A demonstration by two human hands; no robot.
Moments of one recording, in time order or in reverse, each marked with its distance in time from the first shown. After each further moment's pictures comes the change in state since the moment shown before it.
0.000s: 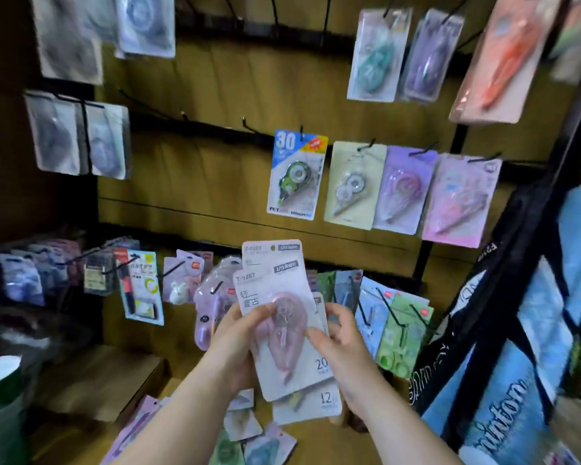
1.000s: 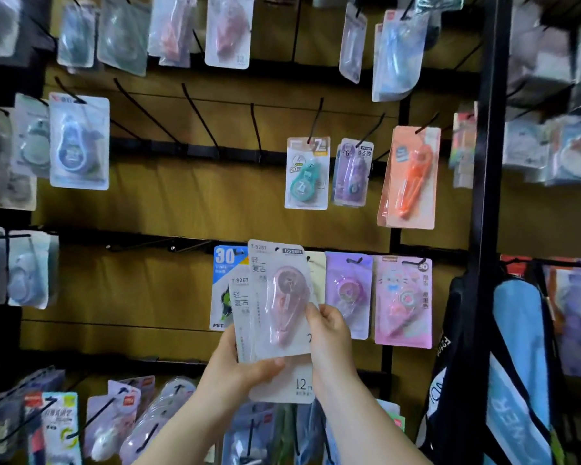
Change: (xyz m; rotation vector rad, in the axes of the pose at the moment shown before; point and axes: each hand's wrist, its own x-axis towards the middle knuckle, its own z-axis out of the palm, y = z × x) left_hand 0.070 0.072 0.094 0.336 -0.249 0.310; right_hand 0.092 -0.133 -0.033 0.169 0.438 -0.244
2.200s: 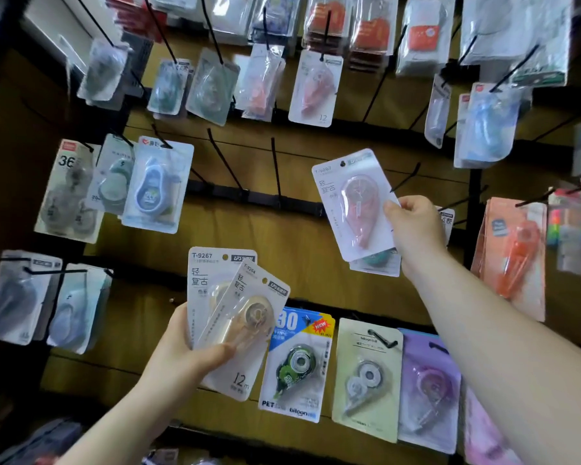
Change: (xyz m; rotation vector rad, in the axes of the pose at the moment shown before) left_hand 0.051 0.079 -0.124 0.144 0.266 0.230; right_hand 0.103 -0.162 0.091 -0.401 0.107 -0.596
